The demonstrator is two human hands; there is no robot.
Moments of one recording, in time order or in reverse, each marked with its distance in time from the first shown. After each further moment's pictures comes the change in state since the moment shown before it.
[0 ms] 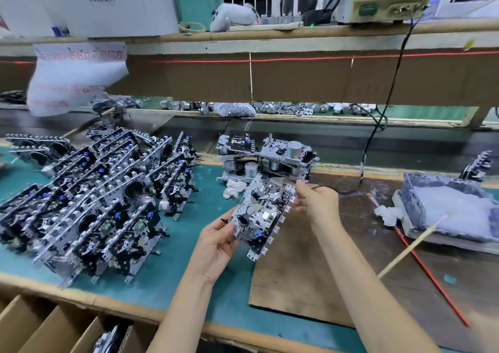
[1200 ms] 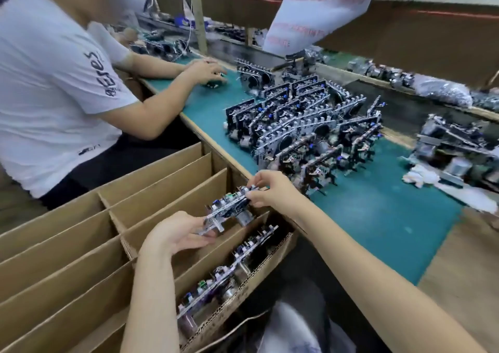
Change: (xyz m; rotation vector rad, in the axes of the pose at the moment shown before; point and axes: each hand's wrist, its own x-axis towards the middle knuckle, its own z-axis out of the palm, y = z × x) left_hand -0.239 0.126 -0.174 0.513 0.946 -0.293; right_hand -0.186 0.063 0.244 -0.557 -1.321 -0.222
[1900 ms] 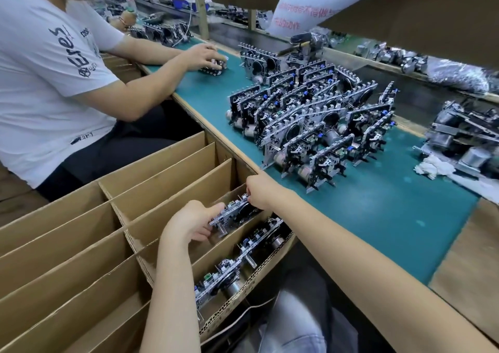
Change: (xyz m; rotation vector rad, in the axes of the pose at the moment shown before) left_hand 0.020 0.002 0.011 0.335 0.122 -0.026; right_hand 0.041 0.008 0.033 -0.842 -0.165 0.053
